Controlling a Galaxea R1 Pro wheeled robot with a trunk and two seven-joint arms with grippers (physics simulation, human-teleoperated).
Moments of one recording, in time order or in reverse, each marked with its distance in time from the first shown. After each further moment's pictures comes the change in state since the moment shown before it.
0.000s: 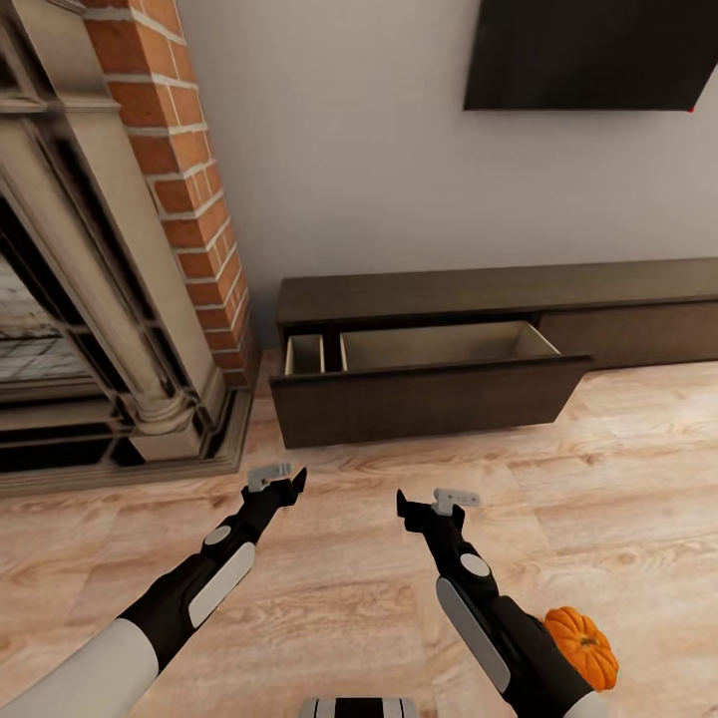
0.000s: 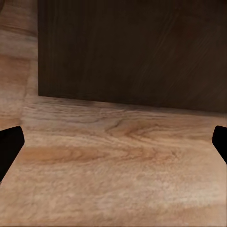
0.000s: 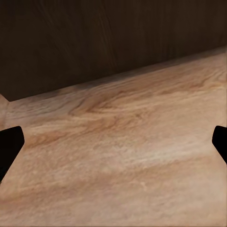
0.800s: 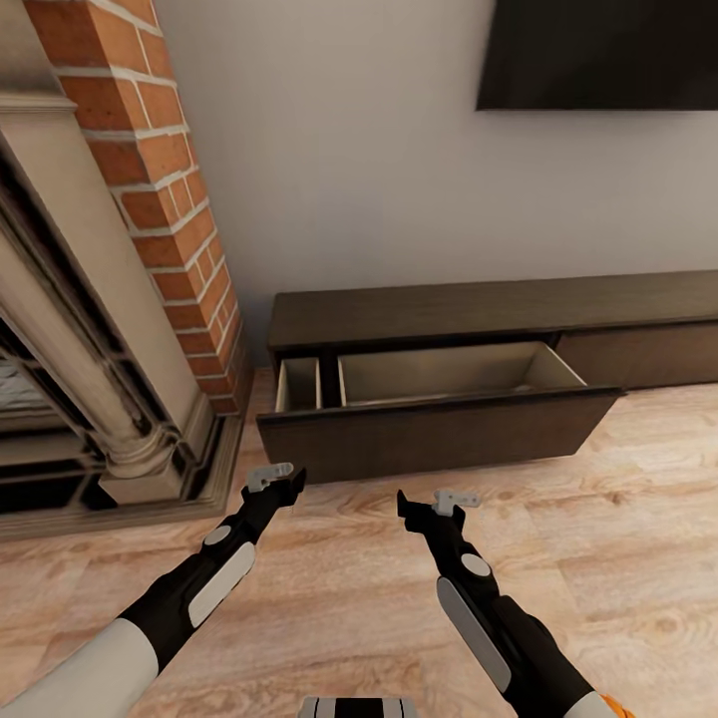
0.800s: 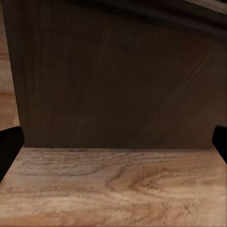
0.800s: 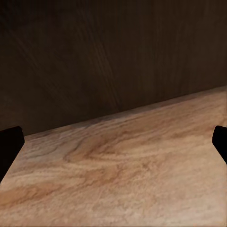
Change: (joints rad) left arm 0.000 0.000 0.001 0.000 0.001 -0.001 0.000; right arm 0.000 -0.001 -0.002 0.001 -0.009 0.000 -0.001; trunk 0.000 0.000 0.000
